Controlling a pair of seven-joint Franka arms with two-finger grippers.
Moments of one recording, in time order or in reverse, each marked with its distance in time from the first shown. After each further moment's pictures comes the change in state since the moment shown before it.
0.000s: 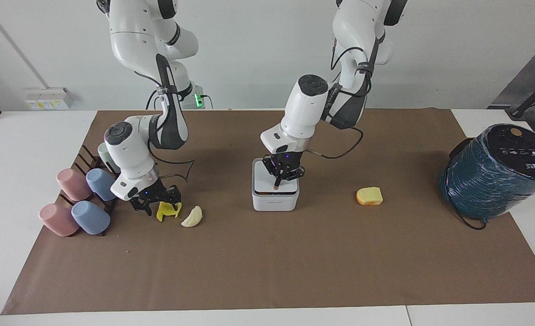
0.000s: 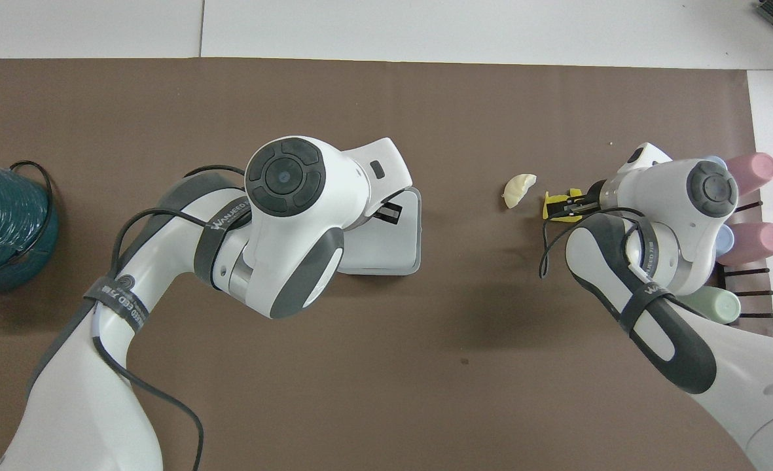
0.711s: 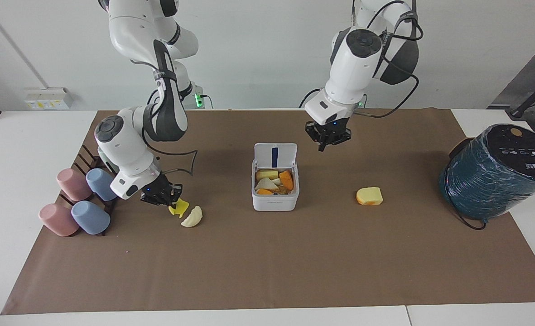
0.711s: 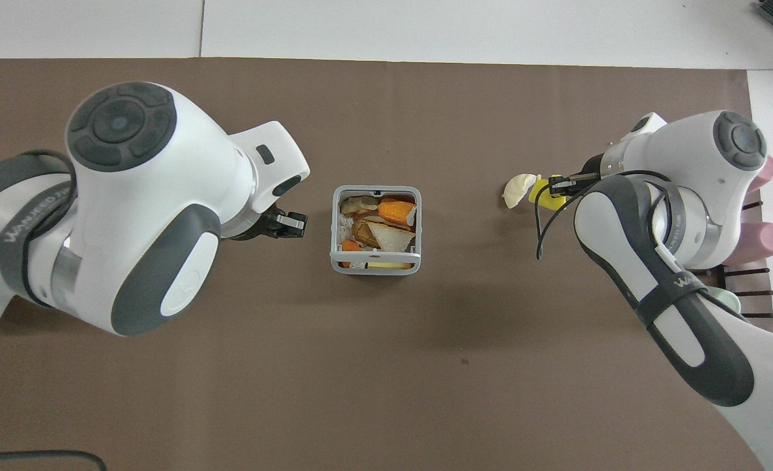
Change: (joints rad) left arm 0.156 -0.202 0.026 -0.004 0.000 -0.419 0.002; right arm 0.059 -0.063 0.003 0.239 0.049 -0.373 0.197
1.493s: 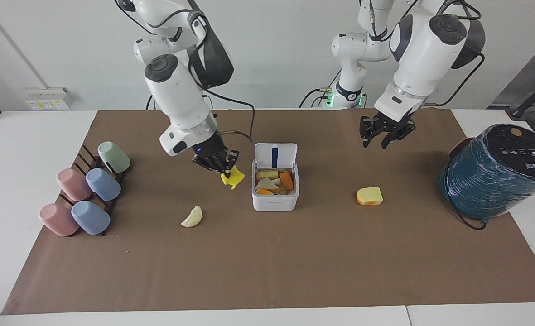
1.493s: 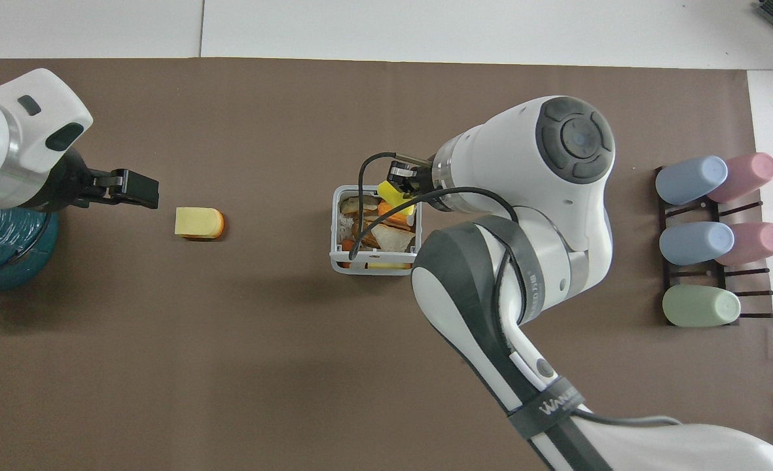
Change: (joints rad) left arm 0.287 -0.083 0.005 -0.004 0.000 -0.034 0.129; right arm 0.343 0.010 0.023 0.195 0.013 -0.035 0.730
